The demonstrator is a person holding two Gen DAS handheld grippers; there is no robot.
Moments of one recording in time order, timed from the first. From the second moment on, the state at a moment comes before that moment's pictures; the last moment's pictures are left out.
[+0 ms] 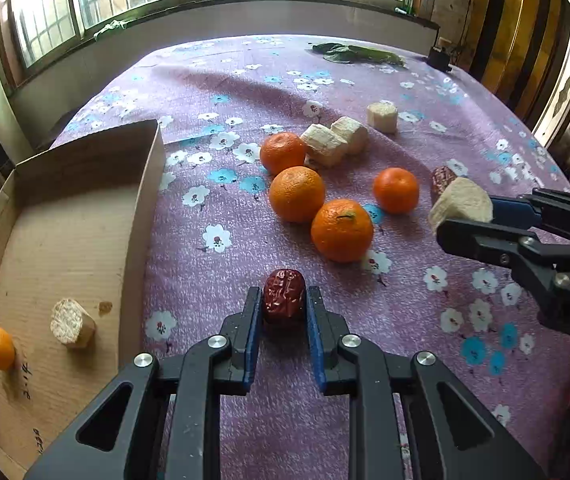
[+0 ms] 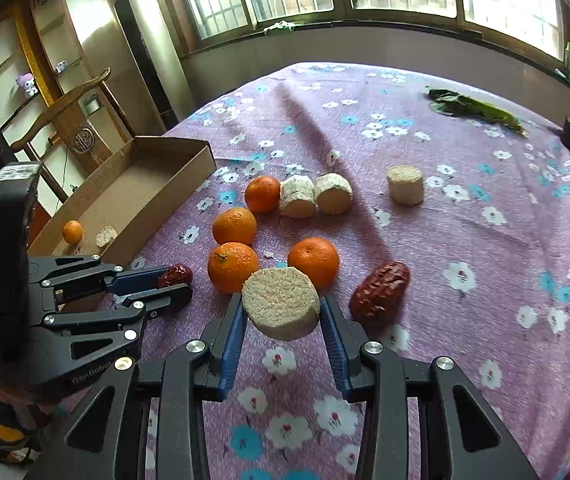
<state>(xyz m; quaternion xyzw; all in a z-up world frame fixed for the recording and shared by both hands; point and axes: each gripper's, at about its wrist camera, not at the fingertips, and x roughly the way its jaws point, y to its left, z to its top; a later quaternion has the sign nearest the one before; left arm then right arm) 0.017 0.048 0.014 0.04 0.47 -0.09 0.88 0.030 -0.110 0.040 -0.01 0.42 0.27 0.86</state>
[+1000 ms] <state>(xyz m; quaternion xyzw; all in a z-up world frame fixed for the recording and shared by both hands) -0.015 0.162 0.047 -0.01 0.44 0.05 0.90 0.026 0.035 0.067 -0.07 0.40 0.39 0.83</state>
